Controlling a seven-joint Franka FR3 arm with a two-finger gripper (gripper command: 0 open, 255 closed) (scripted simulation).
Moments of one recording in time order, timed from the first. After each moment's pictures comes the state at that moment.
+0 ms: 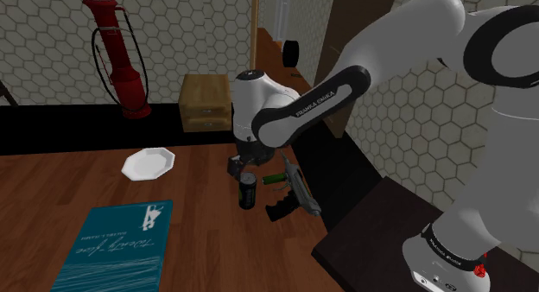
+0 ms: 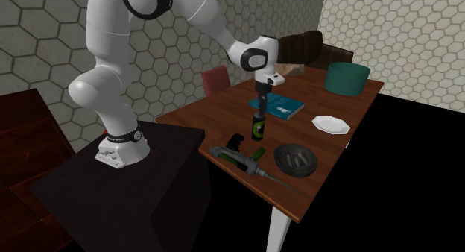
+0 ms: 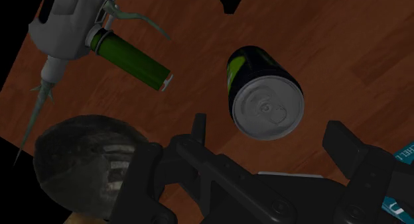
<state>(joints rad) 0.21 0.41 0.32 -1.95 -0.17 2.32 0.47</state>
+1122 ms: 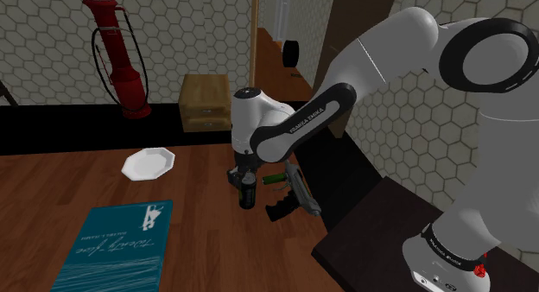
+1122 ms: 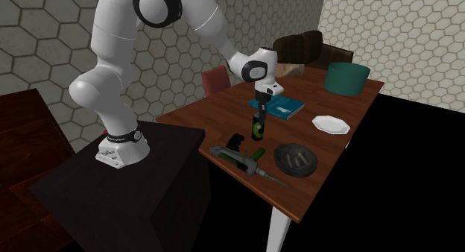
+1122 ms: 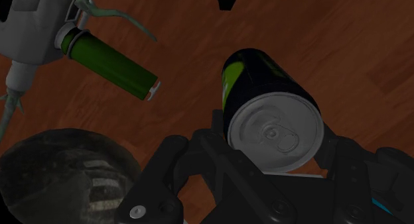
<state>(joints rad) 0.23 0.50 0.29 -1.94 -0.21 2.41 0.50</state>
